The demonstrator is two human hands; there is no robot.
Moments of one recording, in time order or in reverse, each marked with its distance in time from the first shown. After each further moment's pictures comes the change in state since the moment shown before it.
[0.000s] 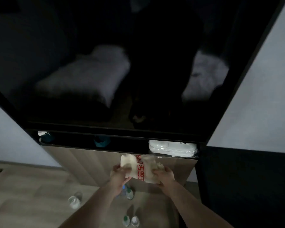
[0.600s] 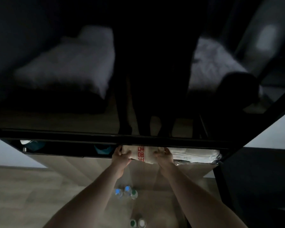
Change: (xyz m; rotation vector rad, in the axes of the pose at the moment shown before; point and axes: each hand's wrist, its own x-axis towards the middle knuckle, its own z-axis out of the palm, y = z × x) left_hand 0.189 0.059 -0.036 0.073 0.053 0.054; right_hand 0.124 -0.054 0.107 -0.038 0.072 -0.080
